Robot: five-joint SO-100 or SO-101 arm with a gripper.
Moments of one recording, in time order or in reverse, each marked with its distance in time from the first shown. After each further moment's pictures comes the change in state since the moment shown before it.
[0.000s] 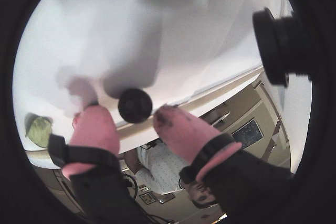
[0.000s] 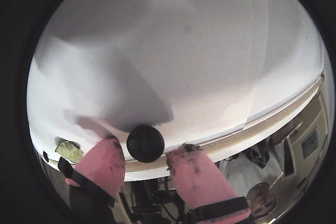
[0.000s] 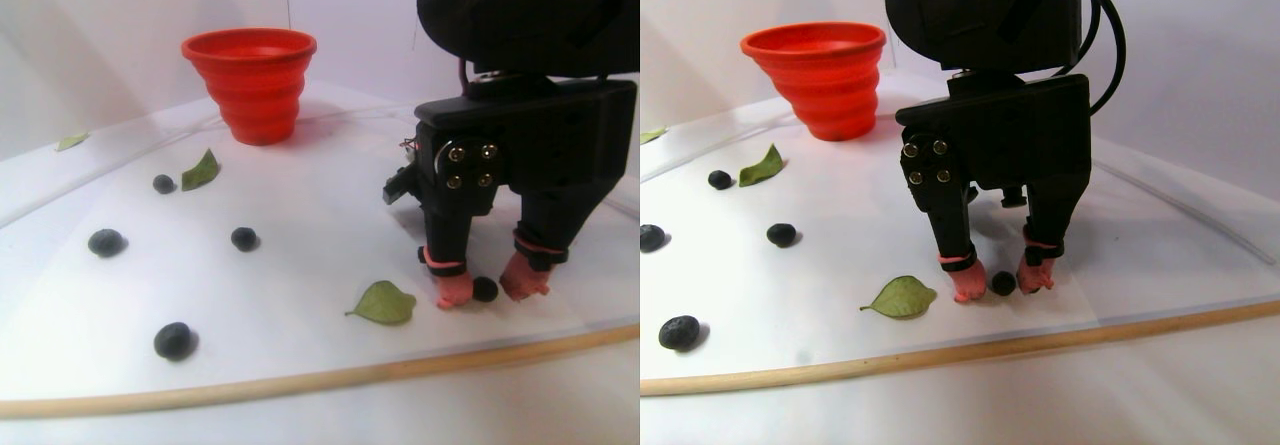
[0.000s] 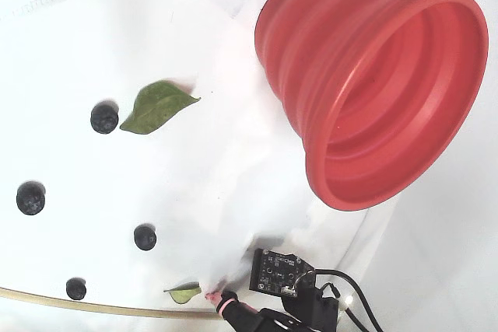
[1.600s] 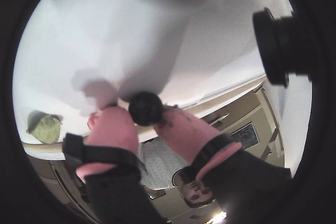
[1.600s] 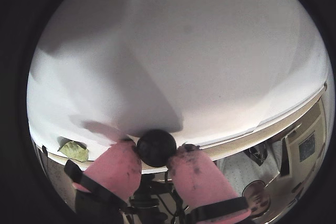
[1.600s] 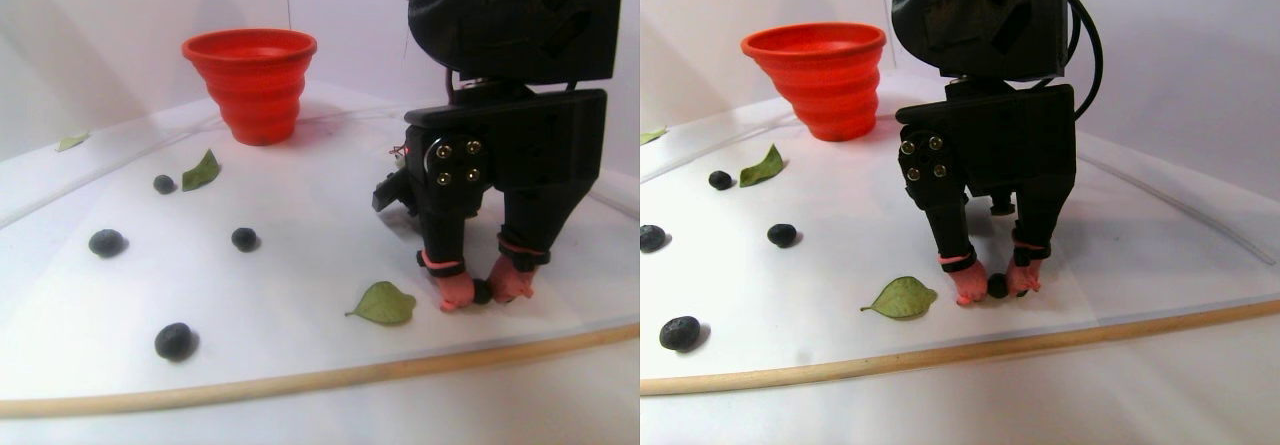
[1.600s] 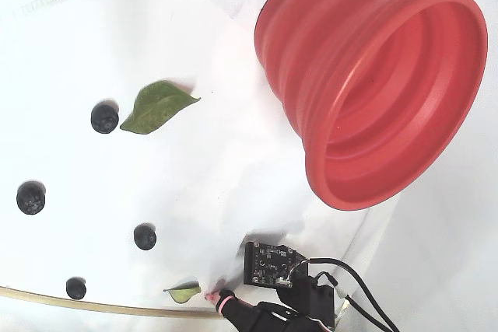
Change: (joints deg) arm -1.9 -1.3 -5.8 8.4 -1.2
